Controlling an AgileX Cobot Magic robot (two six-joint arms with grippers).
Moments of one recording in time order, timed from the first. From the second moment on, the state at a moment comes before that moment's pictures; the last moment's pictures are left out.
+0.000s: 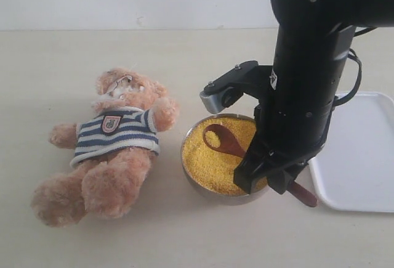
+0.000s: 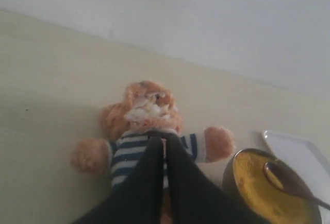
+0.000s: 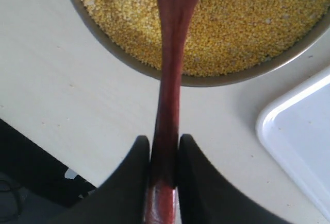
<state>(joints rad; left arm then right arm) -0.07 0.26 -0.19 -0.74 0.36 0.28 0.71 1.63 -1.12 0.07 1.22 -0.12</state>
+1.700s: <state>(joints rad) -0.07 1.49 -0.62 -1.11 0.58 0.80 0.71 1.51 -1.12 0.07 1.22 -0.13</state>
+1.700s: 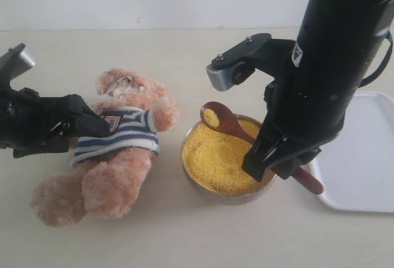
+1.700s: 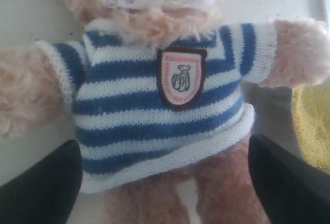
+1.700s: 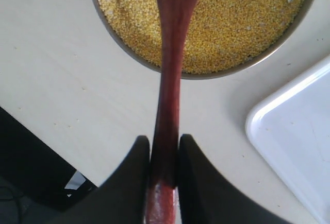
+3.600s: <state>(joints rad) -0.15 1.70 -0.81 -0.73 0.77 0.54 0.71 1.51 -1.12 0.07 1.22 -0.15</state>
